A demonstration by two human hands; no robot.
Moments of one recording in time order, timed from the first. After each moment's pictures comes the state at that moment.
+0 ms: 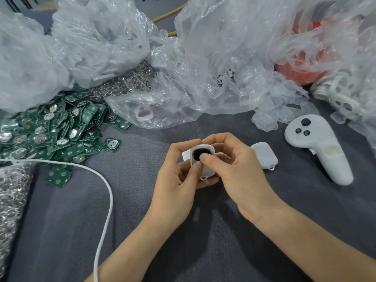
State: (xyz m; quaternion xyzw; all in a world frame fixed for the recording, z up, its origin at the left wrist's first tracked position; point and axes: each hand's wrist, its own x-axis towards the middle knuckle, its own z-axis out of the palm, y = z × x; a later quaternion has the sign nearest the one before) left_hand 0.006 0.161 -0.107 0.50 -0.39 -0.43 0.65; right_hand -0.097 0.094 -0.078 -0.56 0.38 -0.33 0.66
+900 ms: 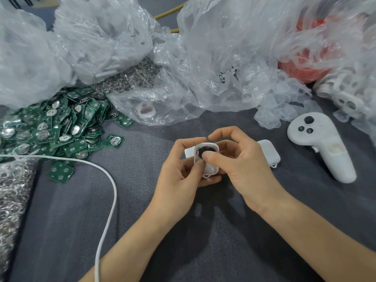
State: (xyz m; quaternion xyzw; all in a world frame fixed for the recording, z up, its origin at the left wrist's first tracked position) left_hand 0.009 0.160 -0.105 0.49 -0.38 -0.46 0.63; right_hand -0.102 0.085 -0.082 -0.59 0.37 -0.33 0.64
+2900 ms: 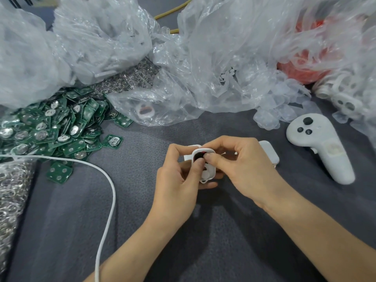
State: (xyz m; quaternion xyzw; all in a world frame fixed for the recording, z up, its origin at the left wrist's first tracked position) left_hand 0.002 0.161 -0.113 0.54 -0.35 -0.40 0.65; right_hand -0.108 0.076 -0.076 -0.70 0.36 -0.25 0.56
